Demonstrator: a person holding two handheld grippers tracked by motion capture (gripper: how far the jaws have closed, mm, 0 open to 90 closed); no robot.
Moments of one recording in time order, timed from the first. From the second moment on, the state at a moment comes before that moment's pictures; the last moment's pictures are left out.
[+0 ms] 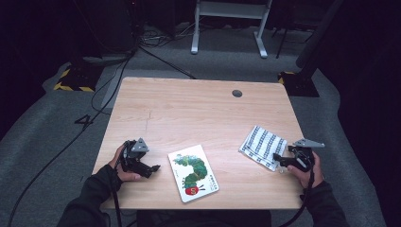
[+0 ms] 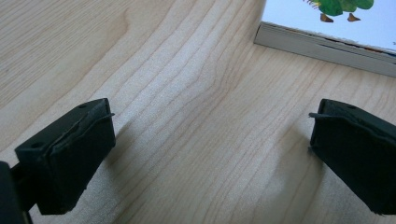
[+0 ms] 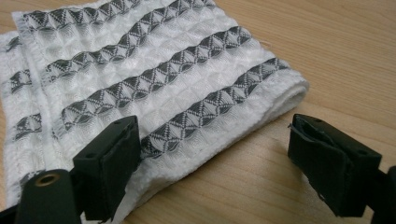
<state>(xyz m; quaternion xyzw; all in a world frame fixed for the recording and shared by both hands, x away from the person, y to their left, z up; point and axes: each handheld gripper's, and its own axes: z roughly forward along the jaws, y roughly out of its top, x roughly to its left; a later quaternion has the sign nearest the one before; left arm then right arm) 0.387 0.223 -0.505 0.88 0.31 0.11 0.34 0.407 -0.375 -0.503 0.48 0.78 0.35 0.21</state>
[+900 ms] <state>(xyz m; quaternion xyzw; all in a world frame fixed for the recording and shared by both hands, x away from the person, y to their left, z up) 0.356 0.189 -0.505 0.90 0.25 0.09 0.34 0.387 -0.347 -0.481 0.42 0.80 0.36 0.23</state>
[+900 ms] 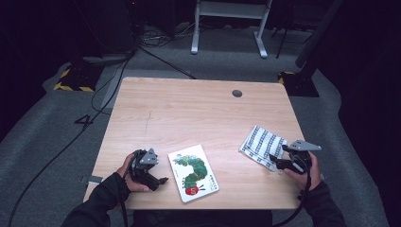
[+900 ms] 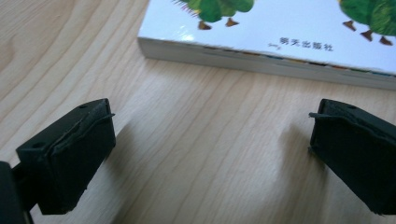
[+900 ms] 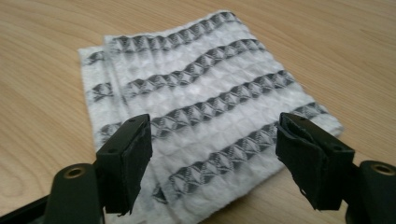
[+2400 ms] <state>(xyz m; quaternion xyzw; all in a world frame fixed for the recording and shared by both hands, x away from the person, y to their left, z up) 0.370 0.097 -0.505 0.89 0.28 0.10 0.34 0.405 -0.335 -0.492 0.41 0.81 0.34 0.23</state>
